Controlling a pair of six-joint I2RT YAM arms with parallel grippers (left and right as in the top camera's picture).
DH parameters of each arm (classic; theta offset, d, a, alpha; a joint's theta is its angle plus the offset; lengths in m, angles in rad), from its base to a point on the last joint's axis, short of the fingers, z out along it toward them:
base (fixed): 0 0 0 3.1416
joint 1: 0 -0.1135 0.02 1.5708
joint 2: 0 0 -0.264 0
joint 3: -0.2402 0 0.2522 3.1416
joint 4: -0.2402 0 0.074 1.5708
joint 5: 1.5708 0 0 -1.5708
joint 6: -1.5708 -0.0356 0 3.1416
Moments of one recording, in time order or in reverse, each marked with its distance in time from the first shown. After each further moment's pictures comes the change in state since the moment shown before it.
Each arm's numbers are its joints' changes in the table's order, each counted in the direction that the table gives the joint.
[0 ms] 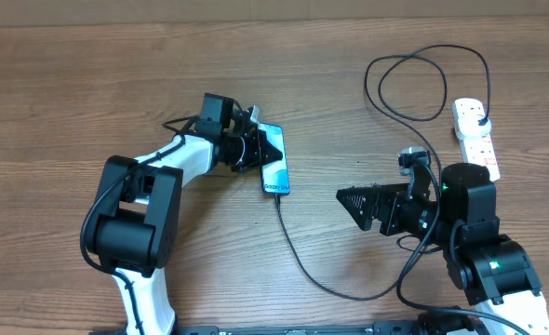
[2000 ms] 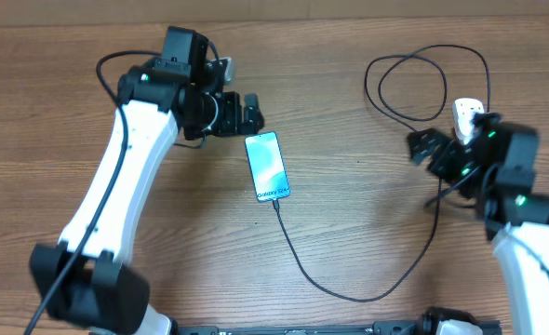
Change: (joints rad) left arm -0.016 -0.341 -0.499 -0.909 -0.385 -0.262; right arm 0.405 0.364 -0.172 0.035 0.298 -0.047
